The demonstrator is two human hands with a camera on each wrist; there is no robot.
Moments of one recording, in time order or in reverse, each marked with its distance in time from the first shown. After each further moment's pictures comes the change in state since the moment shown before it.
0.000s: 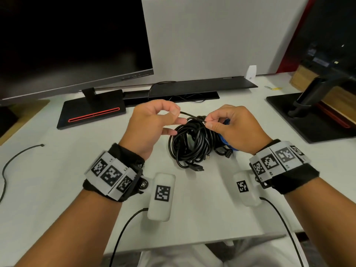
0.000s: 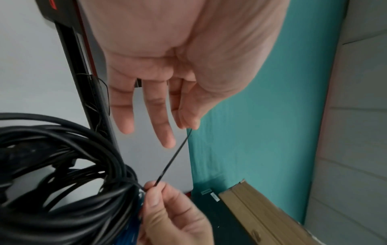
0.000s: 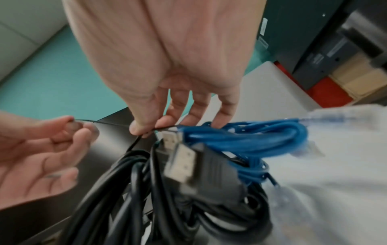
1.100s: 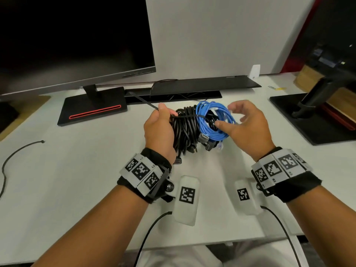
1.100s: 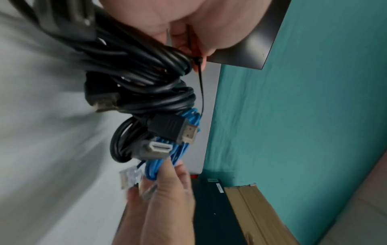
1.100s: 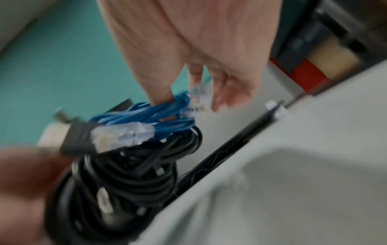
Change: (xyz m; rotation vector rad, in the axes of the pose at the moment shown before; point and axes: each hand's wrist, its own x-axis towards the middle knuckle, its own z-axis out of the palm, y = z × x) left_hand -0.004 -0.011 0.048 -0.270 0.487 -0.287; right_hand -0.004 0.016 0.005 -0.023 0.310 0.287
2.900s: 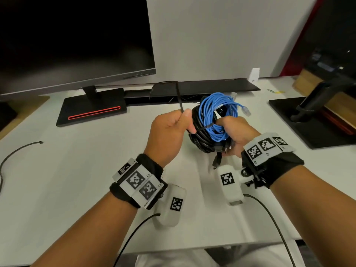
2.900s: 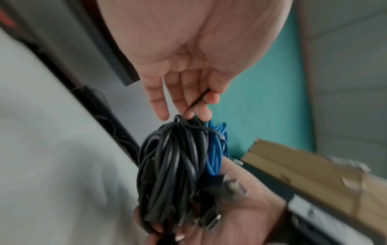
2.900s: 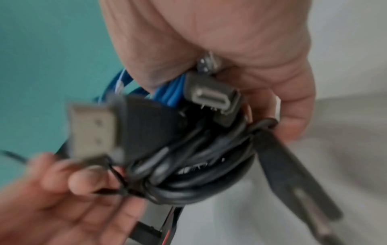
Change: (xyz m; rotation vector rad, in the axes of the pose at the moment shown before) left_hand 0.015 -0.006 -0.014 0.429 -0.411 0.580; right_hand 0.017 -0.025 0.017 0.306 -0.269 0.669
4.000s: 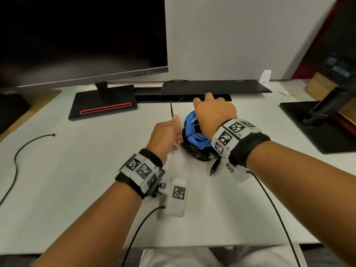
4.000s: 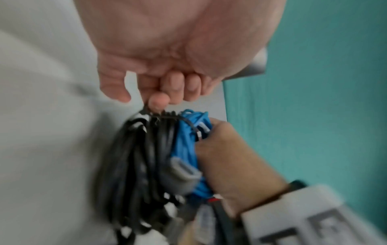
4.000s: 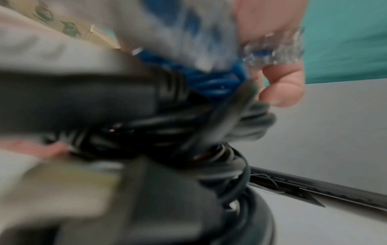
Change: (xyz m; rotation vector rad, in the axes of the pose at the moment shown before) left_hand 0.006 -0.015 -0.018 -0.078 0.072 -0.620; right_hand -0.009 -0.035 0.068 -1.582 0.213 -0.723
